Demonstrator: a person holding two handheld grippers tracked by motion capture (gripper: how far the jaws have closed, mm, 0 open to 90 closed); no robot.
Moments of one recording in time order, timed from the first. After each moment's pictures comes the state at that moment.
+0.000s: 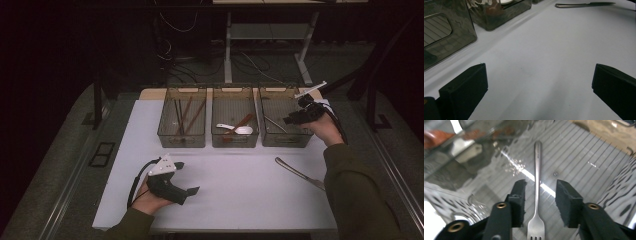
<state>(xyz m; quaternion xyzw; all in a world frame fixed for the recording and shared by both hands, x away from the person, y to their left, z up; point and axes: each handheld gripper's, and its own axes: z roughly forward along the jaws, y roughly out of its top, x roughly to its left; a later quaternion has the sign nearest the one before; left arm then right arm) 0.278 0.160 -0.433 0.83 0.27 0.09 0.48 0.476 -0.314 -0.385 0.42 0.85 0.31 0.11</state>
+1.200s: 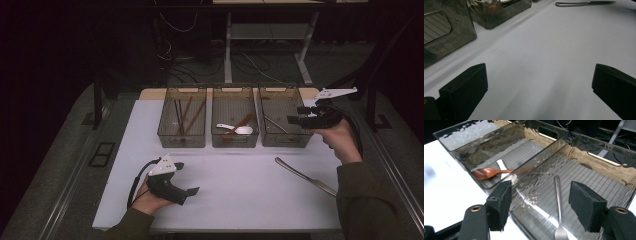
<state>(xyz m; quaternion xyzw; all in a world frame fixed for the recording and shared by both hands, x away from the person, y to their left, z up) 0.278 0.160 -0.434 0.83 0.27 0.09 0.48 0.409 -0.326 -0.346 0.38 0.79 0.45 0.14</state>
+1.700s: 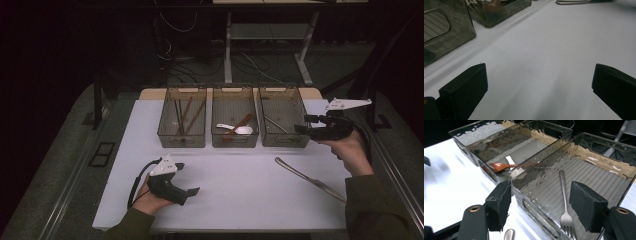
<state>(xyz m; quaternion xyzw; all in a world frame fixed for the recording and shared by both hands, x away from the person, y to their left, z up) 0.278 0.158 -0.435 0.83 0.27 0.09 0.47 0.376 -0.342 -0.350 0.37 0.79 0.47 0.14</state>
